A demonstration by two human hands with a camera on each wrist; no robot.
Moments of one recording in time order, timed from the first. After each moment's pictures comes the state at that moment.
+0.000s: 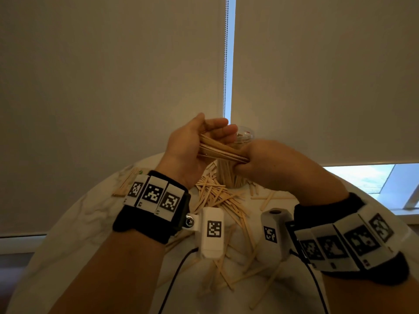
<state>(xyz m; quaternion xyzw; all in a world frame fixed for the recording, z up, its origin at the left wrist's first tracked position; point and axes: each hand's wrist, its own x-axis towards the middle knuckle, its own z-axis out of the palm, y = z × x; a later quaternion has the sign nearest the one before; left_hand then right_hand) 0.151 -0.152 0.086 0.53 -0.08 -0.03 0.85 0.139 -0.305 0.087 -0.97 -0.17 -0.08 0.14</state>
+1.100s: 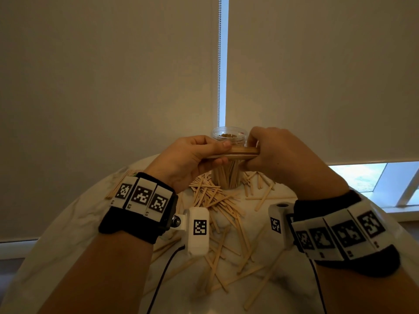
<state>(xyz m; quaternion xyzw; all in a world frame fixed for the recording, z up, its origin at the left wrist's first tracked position) 0.165 -0.143 0.071 0.62 -0.10 -0.10 0.77 0.146 -0.329 0.086 -0.97 -0.09 -0.19 0.14</state>
